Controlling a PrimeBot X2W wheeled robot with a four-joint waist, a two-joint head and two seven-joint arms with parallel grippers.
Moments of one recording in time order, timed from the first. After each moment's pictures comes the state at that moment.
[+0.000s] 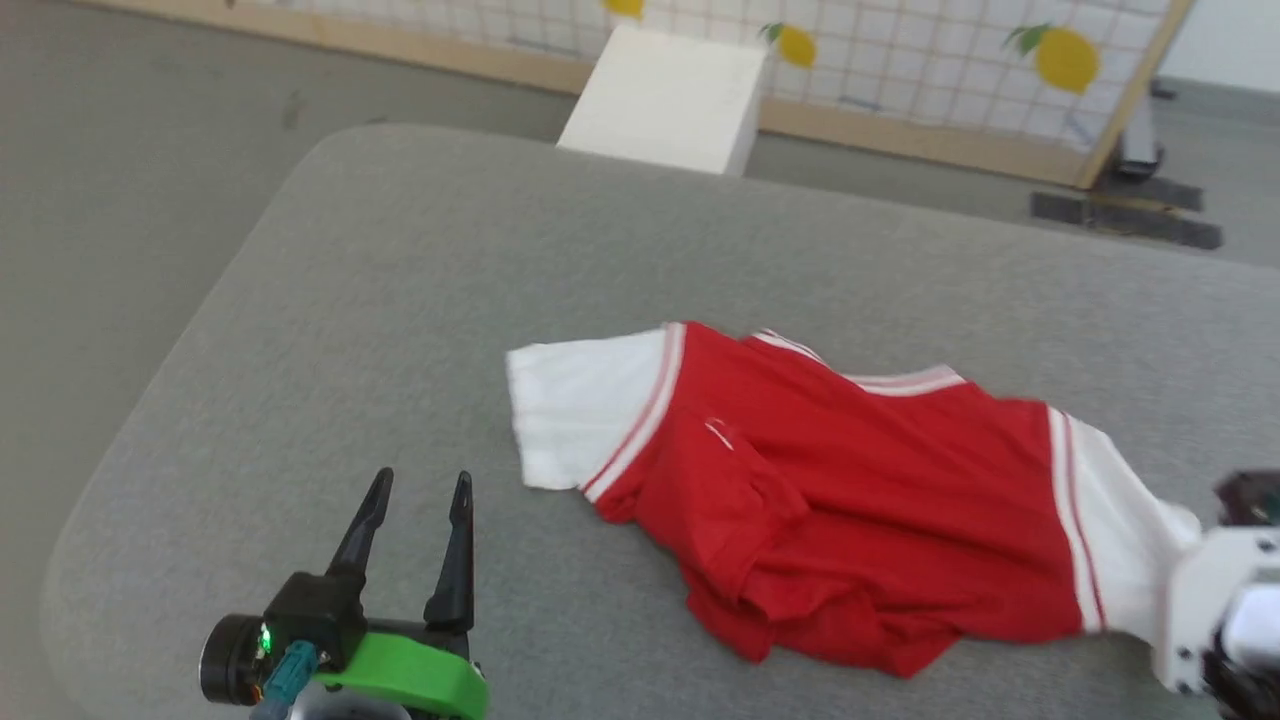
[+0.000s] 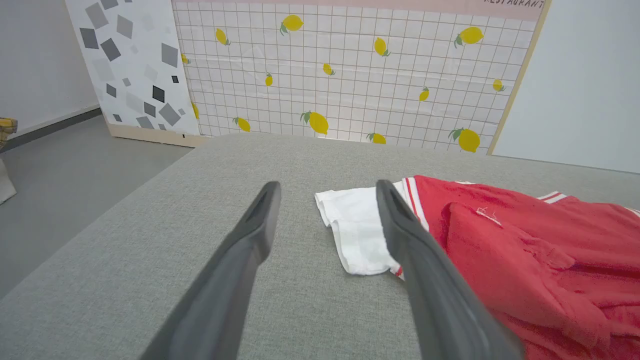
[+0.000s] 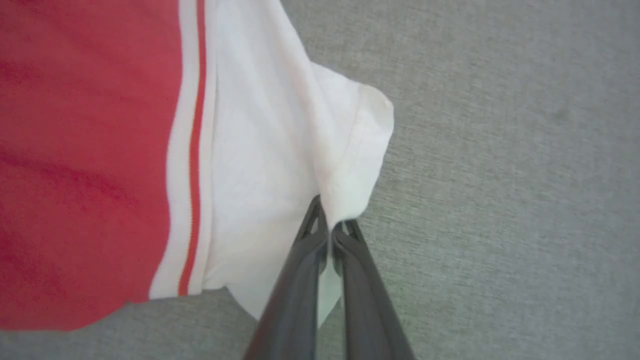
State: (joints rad) left arm 0.04 0.10 -0.11 0.05 -0.15 -0.05 -0.26; right arm -0.16 -0.26 -0.21 0.41 0.09 0.13 0.57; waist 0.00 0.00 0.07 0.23
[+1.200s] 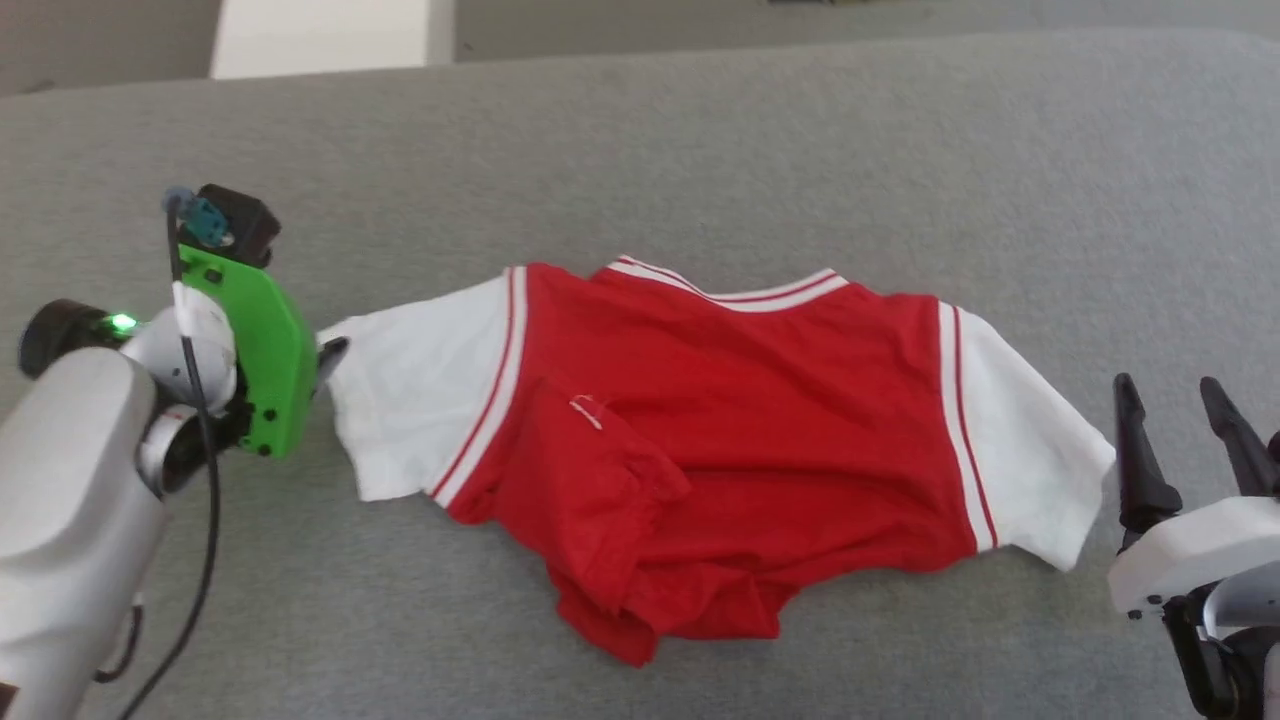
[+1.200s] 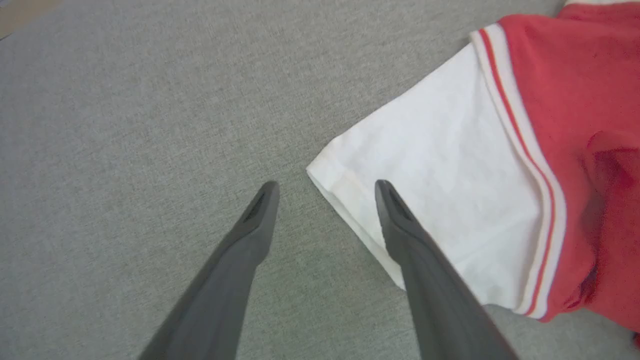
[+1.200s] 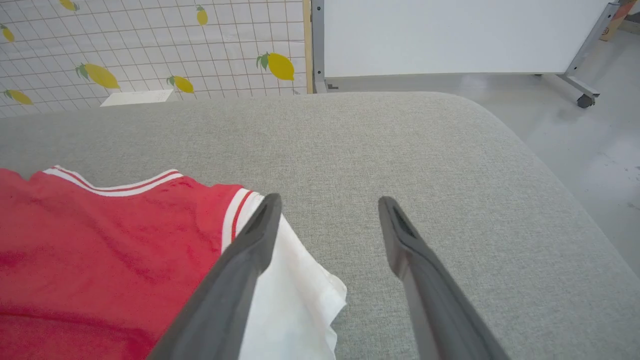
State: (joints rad) left arm -0.70 0.61 -0.54 0.38 -0.67 -0.13 0.65; right arm -0.05 -0.06 -0.24 -0.12 0.11 0.13 0.17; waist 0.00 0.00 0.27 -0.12
